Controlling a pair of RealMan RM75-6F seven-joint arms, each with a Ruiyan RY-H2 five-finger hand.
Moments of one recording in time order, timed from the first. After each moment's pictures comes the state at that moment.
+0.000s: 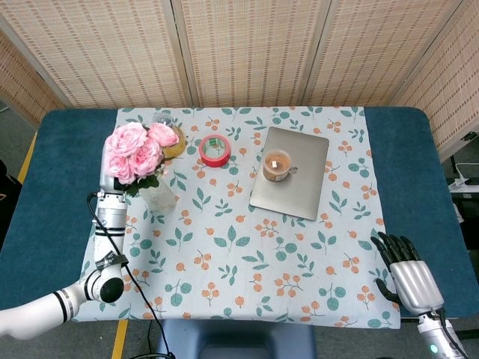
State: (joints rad) left arm -0.72 -1.60 -0.52 -1.39 1.19 1.27 -0.67; right arm 0.08 -1.09 -0.05 -1.80 -1.53 1.35 -0.26
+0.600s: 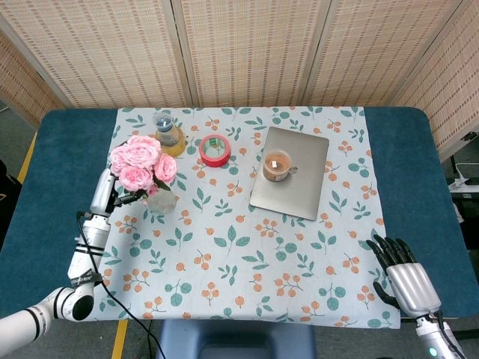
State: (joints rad) left arm -0.61 -1.49 -0.33 -1.34 1.26 1.17 -0.65; right arm 0.08 -1.09 -0.07 -1.79 -1.57 1.35 -0.25
